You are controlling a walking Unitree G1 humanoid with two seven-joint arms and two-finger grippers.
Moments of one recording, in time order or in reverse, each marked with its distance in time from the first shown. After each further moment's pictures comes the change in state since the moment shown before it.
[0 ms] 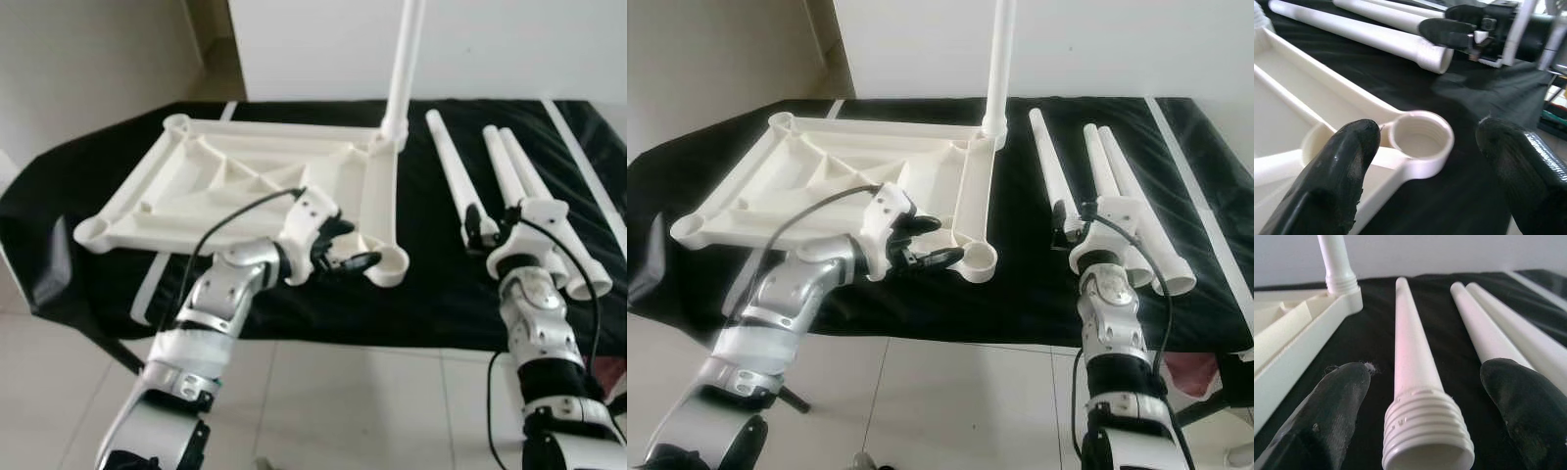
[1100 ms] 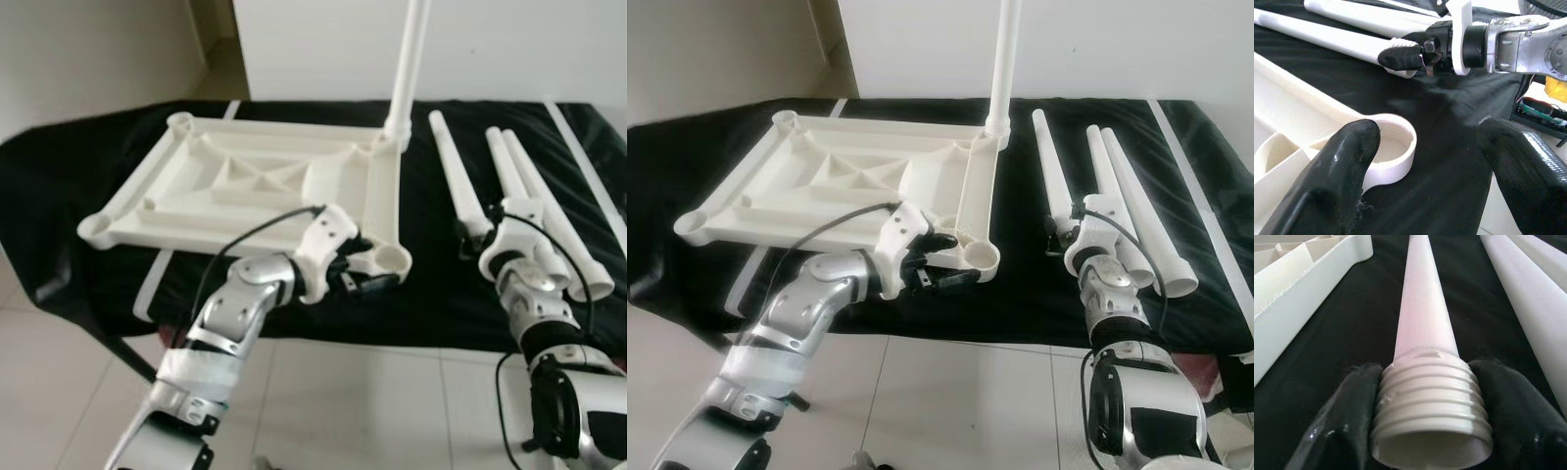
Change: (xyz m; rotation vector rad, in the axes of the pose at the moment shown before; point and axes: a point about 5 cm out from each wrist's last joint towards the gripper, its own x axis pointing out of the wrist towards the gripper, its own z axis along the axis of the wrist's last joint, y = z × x) left arm 0.011 -0.023 0.002 0.020 -0.013 -0.074; right arm 0.021 -0.002 -0.021 0.014 0.193 0.081
